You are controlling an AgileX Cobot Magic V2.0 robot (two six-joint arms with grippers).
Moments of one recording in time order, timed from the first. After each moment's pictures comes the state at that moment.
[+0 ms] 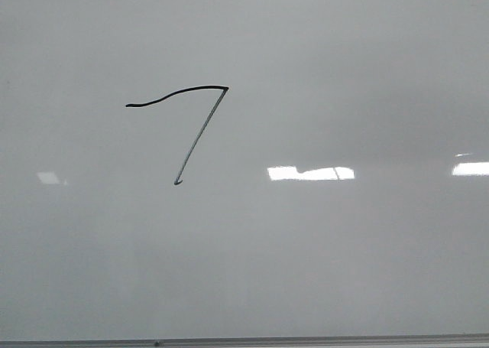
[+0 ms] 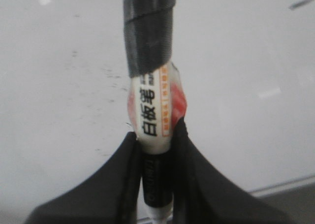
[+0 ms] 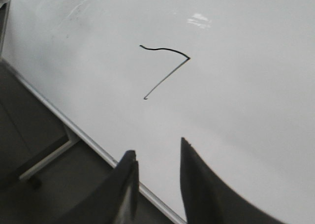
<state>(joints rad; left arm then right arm) -0.43 0.90 -0.76 0.66 0.75 -0.47 0.28 0.51 -0.54 0.72 0.57 -0.73</state>
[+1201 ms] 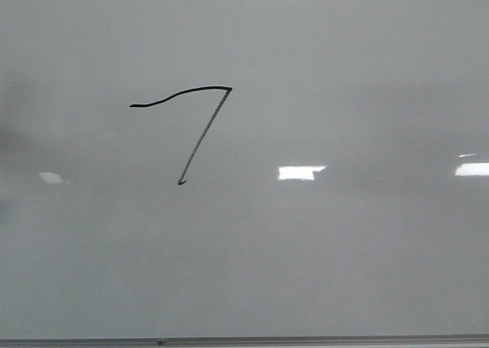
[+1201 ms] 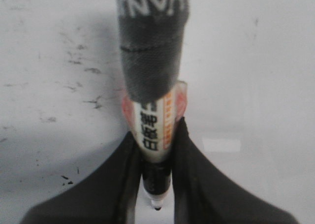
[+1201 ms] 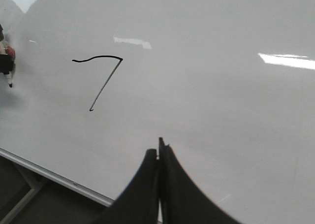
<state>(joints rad) 0.03 1.48 -0.56 0.45 -0.26 -0.47 0.14 0.33 -0.36 0.72 0.46 -0.62</state>
